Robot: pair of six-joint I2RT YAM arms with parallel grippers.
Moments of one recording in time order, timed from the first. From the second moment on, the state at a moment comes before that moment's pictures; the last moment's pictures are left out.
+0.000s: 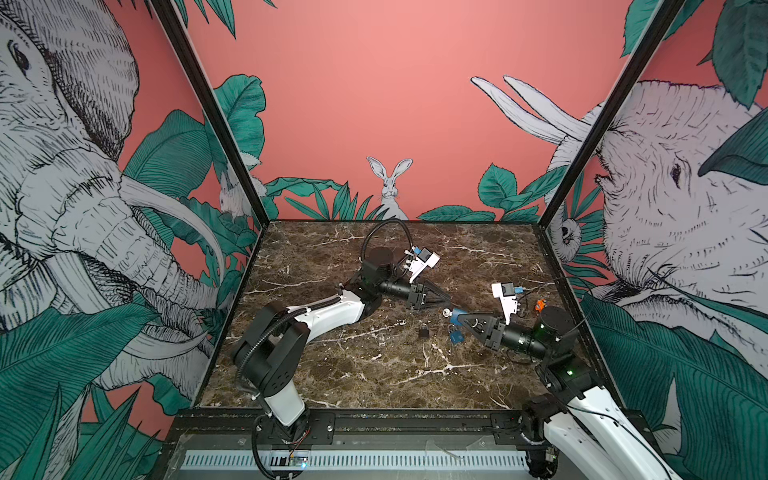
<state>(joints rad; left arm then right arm) -0.71 1.68 1.03 0.60 1.20 -0.65 0.37 0.57 0.46 -0.04 -0.77 0.66</state>
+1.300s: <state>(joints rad) -0.73 1.68 0.99 0.54 1.27 -0.60 0.34 0.60 0.47 -0.07 -0.77 0.62</state>
